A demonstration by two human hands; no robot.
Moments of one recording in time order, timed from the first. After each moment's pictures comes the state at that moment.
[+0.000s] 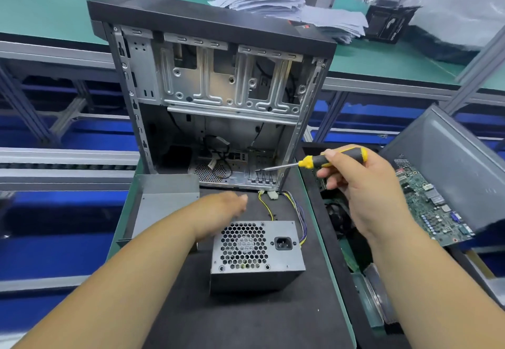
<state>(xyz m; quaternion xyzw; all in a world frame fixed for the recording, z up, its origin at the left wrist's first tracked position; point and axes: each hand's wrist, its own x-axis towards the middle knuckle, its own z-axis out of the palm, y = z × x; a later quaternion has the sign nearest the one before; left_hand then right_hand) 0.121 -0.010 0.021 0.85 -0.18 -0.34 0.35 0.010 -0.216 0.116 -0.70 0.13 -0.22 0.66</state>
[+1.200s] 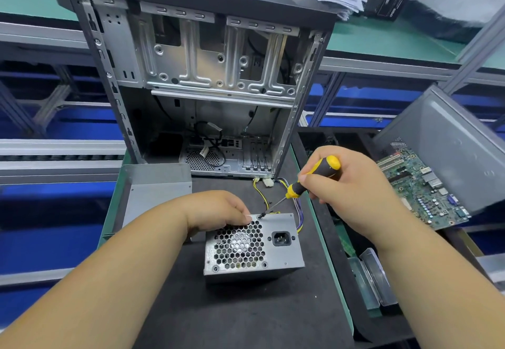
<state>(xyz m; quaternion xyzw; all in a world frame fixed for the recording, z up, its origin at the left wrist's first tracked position) 0.117 -0.014 0.025 0.79 -0.24 -0.45 0.34 -0.005 -0.208 0.115 -0.88 0.07 -0.11 0.45</state>
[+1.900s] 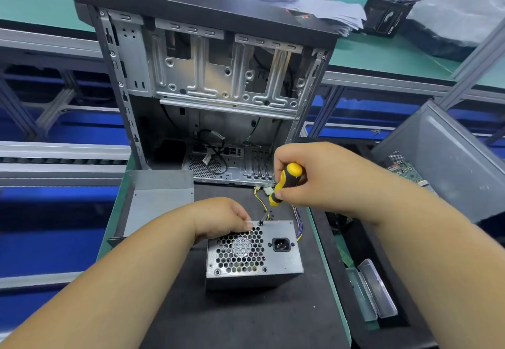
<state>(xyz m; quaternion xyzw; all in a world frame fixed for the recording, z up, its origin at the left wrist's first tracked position) 0.117 -0.020 0.027 0.82 -0.24 -0.43 0.30 0.028 -0.183 0.165 -0.98 -0.03 0.05 0.17</state>
